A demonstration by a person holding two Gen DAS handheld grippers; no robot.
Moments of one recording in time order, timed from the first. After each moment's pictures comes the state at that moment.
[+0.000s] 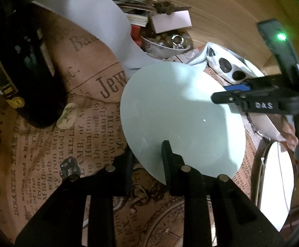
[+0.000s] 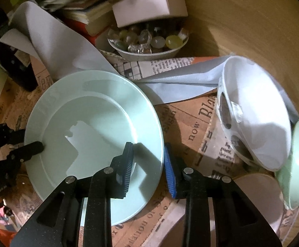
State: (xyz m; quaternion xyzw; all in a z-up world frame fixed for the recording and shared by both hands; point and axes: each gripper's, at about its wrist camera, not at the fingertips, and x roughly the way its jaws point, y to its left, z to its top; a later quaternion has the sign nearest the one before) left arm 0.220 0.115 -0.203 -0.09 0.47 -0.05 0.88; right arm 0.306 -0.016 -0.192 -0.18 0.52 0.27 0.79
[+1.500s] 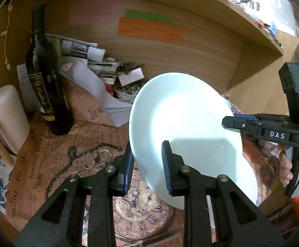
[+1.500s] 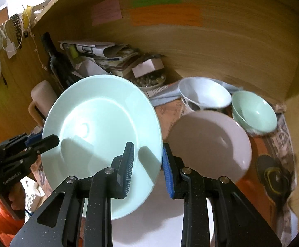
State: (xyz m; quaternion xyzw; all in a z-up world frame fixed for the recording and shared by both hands) left arm 0.089 0.047 -0.112 -0.07 0.31 -0.06 0.95; right arm 0.159 -0.132 -0.105 -0.04 0.37 0.27 0.89
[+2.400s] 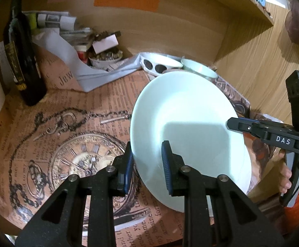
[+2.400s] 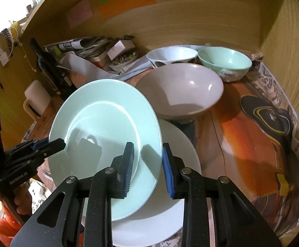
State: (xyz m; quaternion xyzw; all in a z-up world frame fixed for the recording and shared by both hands) left arm 0.077 -0.010 -0.161 -0.07 0.37 -0.10 0.92; right arm 0.118 -0.197 -0.158 0.04 0.40 0.23 0.89
